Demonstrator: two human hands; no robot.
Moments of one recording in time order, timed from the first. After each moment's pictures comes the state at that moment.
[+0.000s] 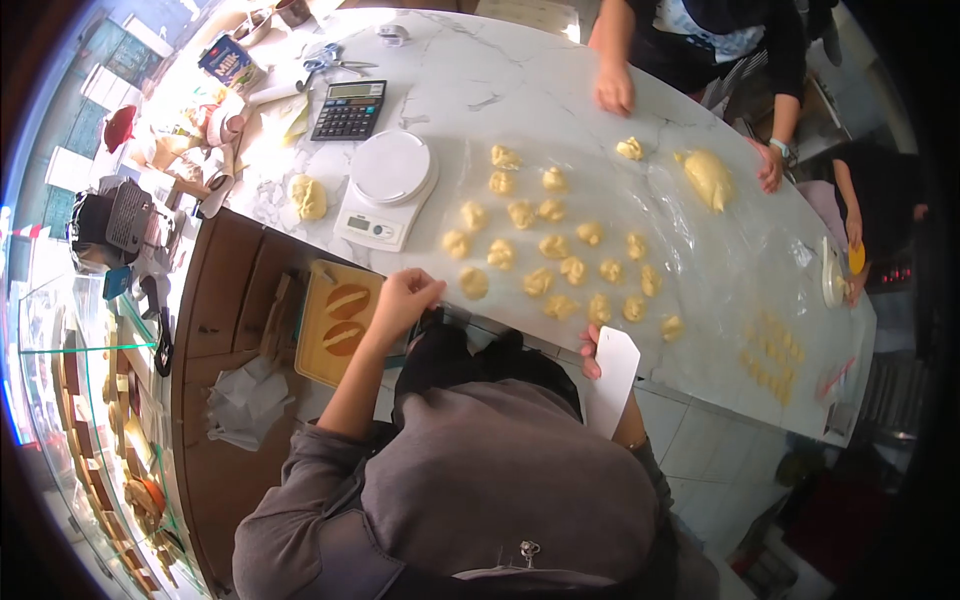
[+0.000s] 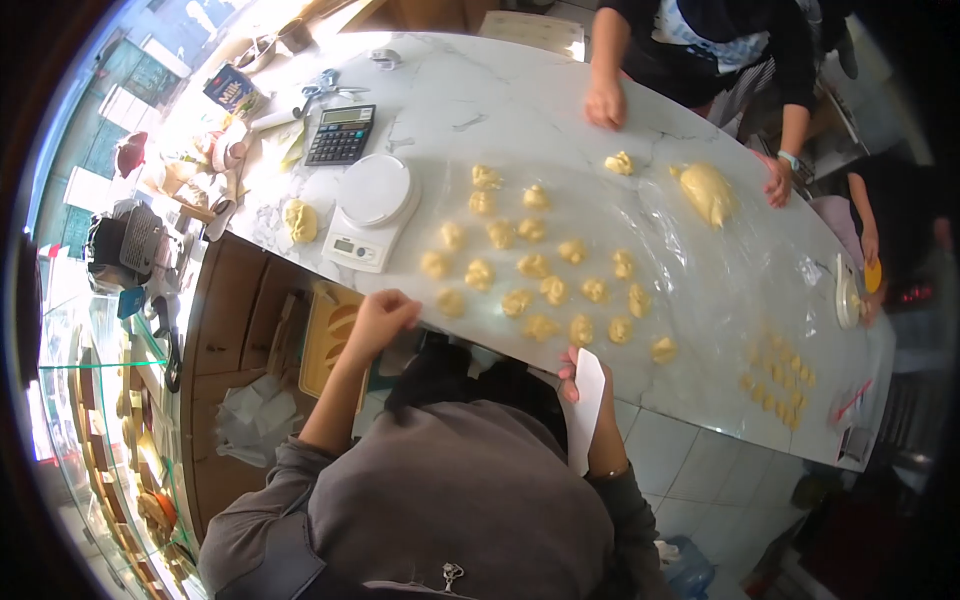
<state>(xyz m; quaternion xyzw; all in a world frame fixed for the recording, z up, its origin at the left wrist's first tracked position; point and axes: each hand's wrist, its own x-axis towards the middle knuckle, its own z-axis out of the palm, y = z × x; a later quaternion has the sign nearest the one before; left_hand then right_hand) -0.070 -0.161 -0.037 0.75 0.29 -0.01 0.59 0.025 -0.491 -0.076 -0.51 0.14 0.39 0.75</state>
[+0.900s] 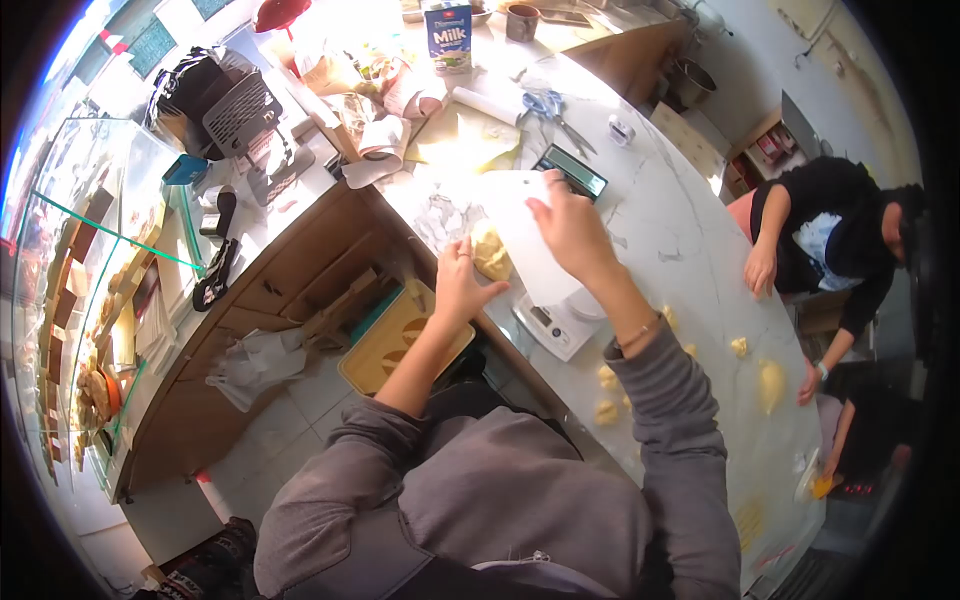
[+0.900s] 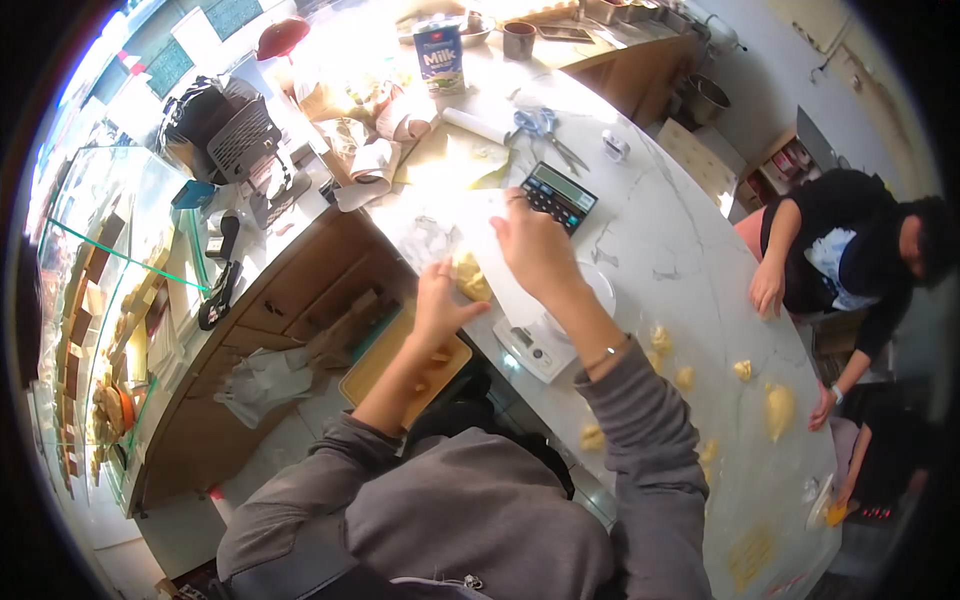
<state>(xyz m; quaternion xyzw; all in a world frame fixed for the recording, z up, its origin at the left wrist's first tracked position) -0.094 0.043 -0.048 0.83 0.41 0.25 0.28 0.065 -0.008 0.093 -0.74 -0.59 0.07 0.31</state>
